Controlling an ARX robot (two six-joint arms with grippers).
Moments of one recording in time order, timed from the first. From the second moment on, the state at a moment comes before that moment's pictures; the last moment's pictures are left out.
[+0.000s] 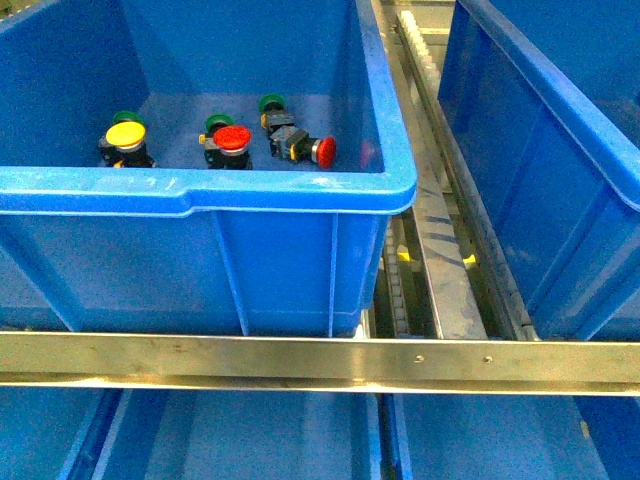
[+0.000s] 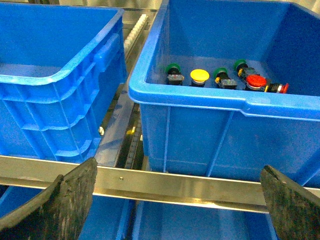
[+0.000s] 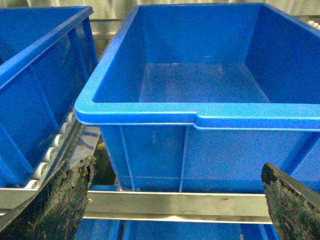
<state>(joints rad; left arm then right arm) 0.00 0.01 0.02 0.00 0.00 -0.01 0.00 0.00 0.03 0.00 0.00 0.00</state>
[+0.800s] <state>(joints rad) 0.00 0.01 0.02 0.00 0.00 -0.01 0.00 0.00 0.03 0.00 0.00 0.00</state>
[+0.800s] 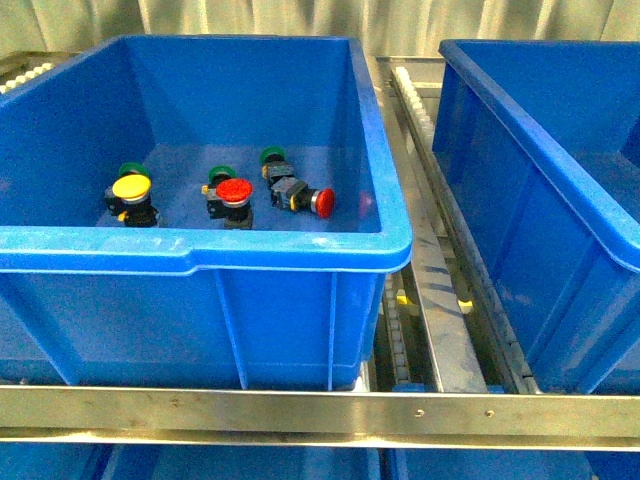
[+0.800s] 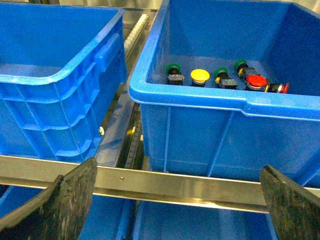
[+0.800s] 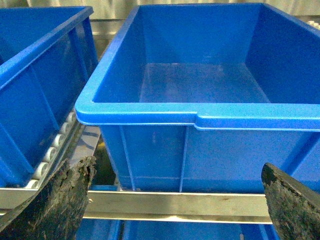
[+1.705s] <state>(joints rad) 0.20 0.27 0.17 -0.06 0.15 -0.18 0.00 0.00 0.03 0.00 0.00 0.00</state>
